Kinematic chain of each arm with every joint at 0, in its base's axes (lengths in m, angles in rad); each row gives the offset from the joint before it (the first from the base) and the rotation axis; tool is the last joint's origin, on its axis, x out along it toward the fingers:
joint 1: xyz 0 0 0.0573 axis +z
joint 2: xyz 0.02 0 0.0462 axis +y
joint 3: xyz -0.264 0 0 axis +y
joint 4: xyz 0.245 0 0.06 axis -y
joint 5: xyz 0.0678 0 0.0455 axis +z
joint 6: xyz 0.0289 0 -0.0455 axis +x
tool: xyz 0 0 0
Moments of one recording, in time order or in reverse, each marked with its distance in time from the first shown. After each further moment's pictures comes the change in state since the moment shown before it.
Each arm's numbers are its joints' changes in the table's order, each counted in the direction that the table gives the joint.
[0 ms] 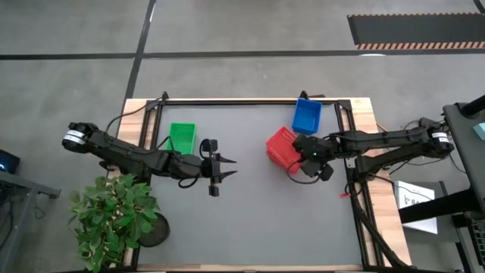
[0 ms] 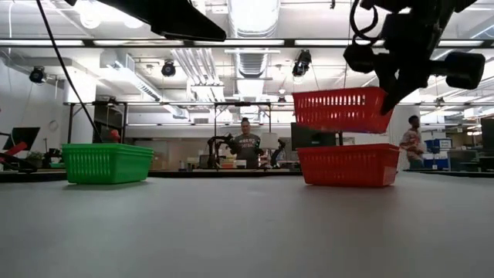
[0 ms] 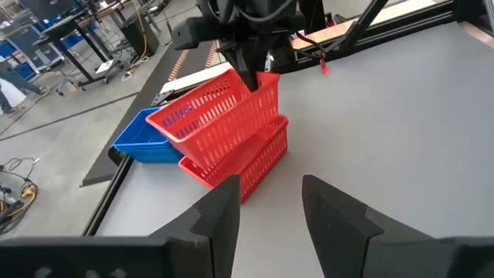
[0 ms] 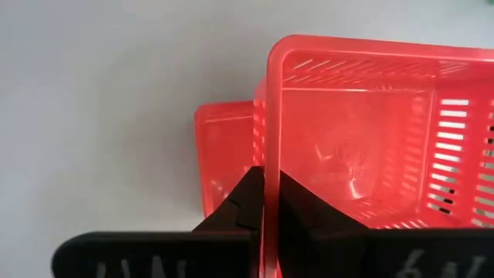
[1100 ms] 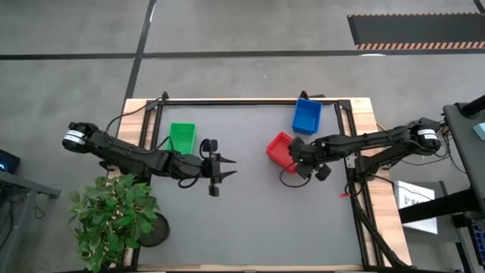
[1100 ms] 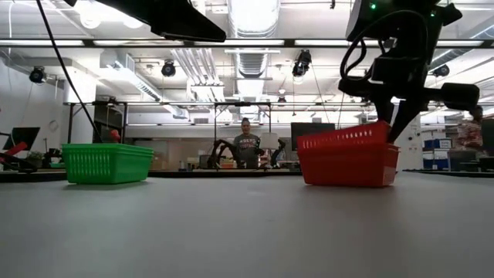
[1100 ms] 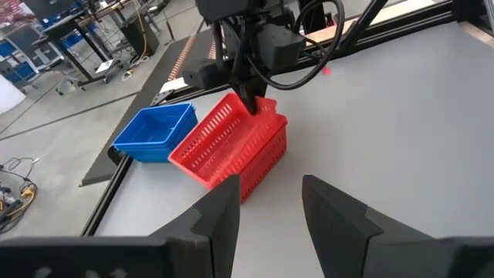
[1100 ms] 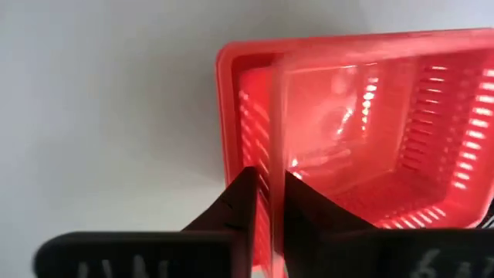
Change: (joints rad) left arm 0.000 0.001 0.003 0.003 0.000 -0.002; right arm 0.000 0.189 0.006 -0.029 -0.112 0.018
